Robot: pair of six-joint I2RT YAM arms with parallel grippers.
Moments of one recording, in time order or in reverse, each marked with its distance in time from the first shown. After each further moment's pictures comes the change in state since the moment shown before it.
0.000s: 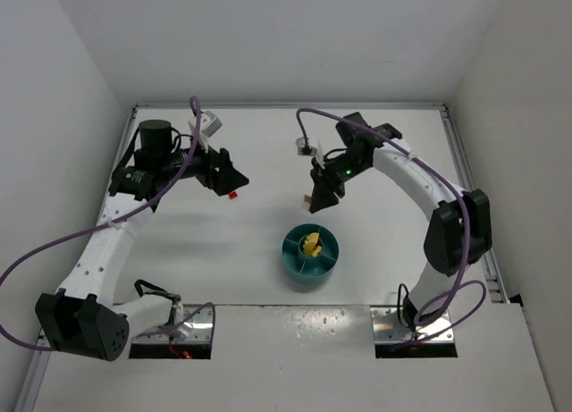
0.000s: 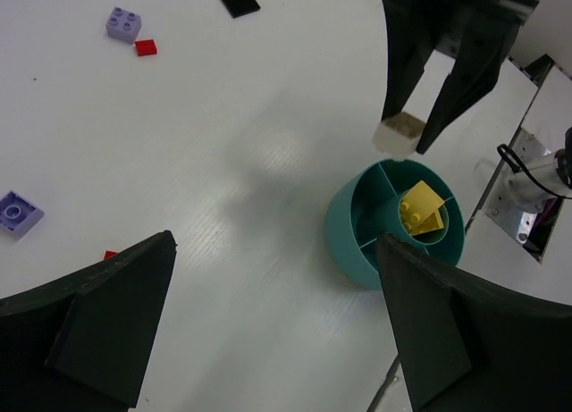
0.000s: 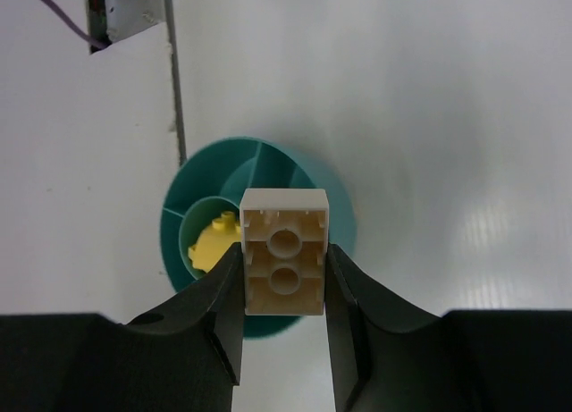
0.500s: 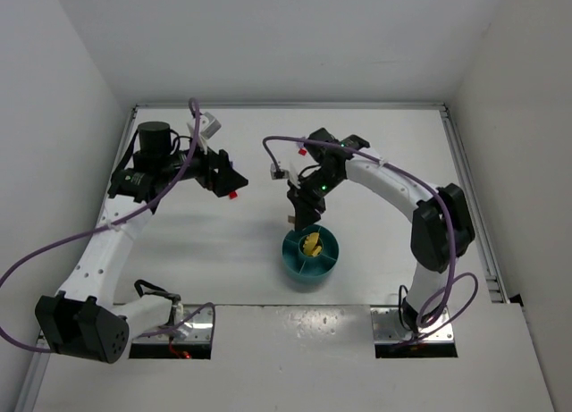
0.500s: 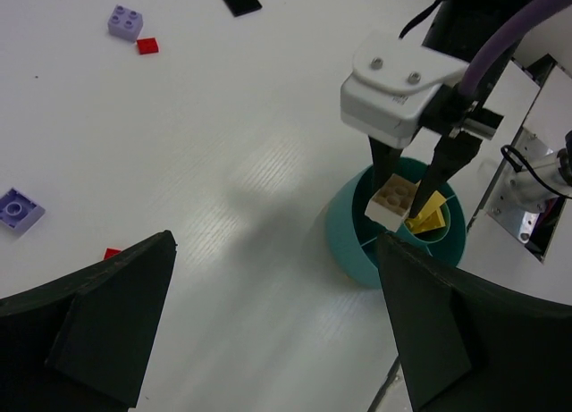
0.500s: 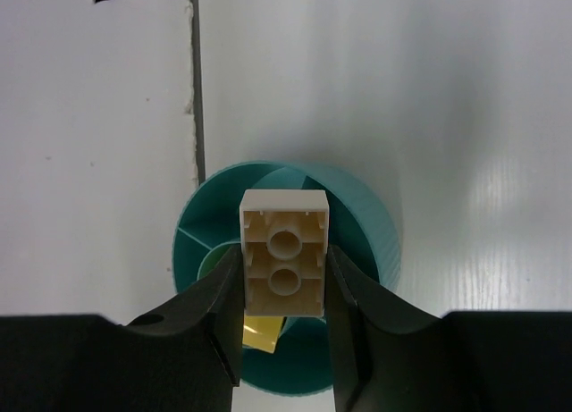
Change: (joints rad) left arm 0.008 -0.017 -0.020 0.010 0.002 0.000; right arm 0.208 0.069 0.000 0.028 0.083 0.038
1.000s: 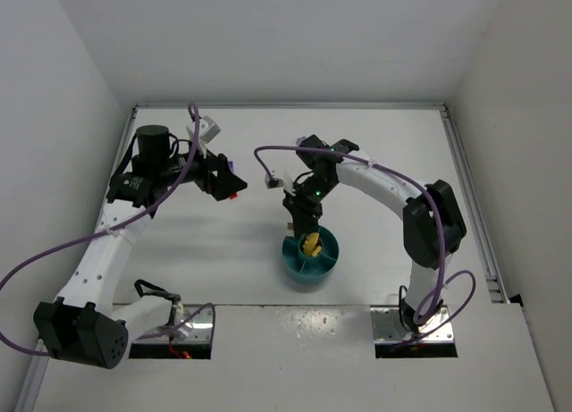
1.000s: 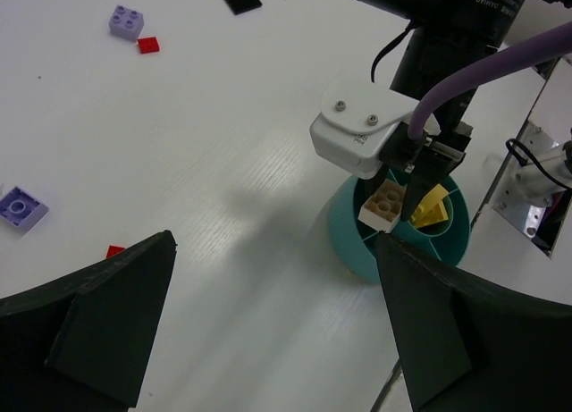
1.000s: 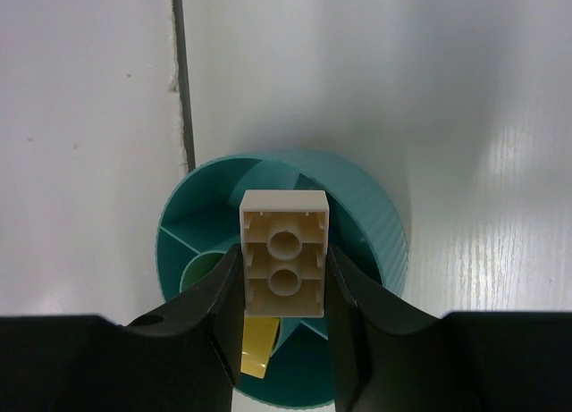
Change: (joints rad) left arm 0.000 -0.031 -0.026 0.000 -0.001 0.019; right arm 0.046 0.061 0.000 -0.011 0.065 0.000
